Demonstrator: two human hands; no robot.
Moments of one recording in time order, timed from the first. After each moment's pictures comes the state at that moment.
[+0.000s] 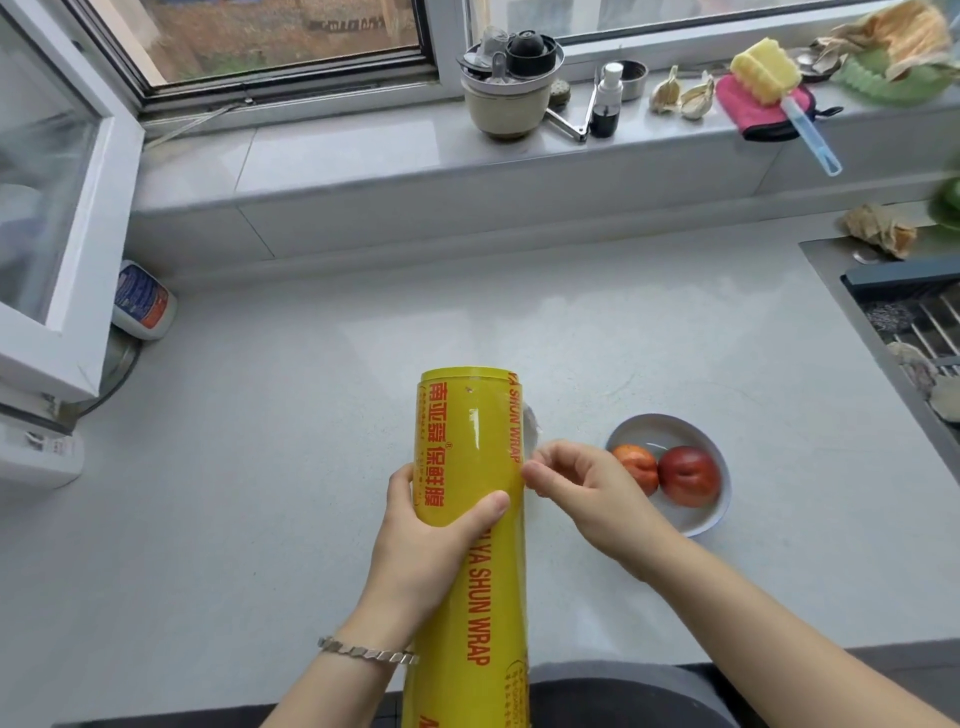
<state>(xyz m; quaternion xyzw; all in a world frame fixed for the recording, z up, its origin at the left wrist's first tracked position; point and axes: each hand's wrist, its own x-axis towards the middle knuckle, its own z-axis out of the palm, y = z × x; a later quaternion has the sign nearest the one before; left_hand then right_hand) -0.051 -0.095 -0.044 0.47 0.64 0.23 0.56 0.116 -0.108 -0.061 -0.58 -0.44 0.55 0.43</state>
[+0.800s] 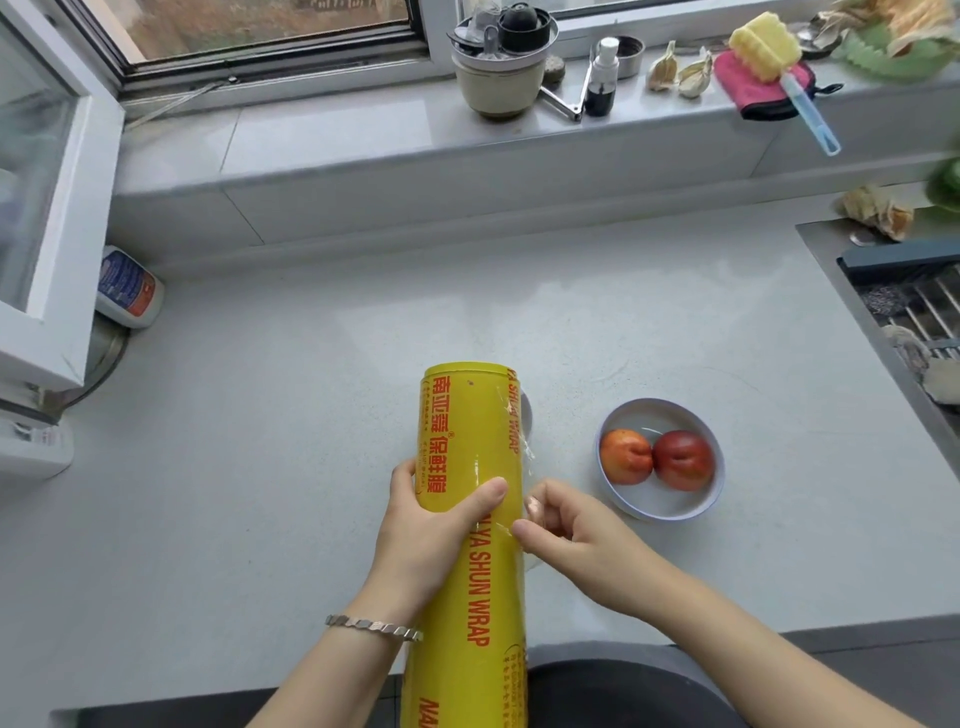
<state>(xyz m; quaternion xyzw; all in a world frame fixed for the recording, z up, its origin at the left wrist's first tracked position) -0.048 -0.095 -0.056 0.45 0.66 0.19 0.57 0.108 -0.143 -0.072 -0.55 -0.45 0.61 0.34</state>
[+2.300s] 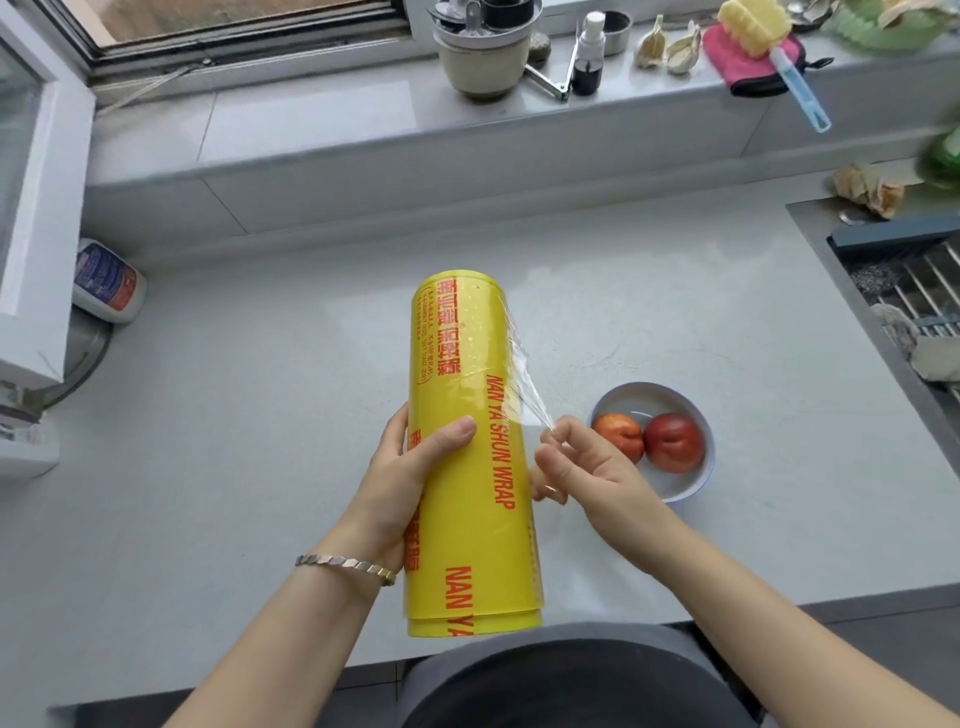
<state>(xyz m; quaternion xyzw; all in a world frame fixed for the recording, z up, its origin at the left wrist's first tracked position) -0.049 -0.063 -0.049 0.34 0.53 0.23 0.75 0.124 -0.130 -0.063 -0.48 -0.38 0.63 0.48</state>
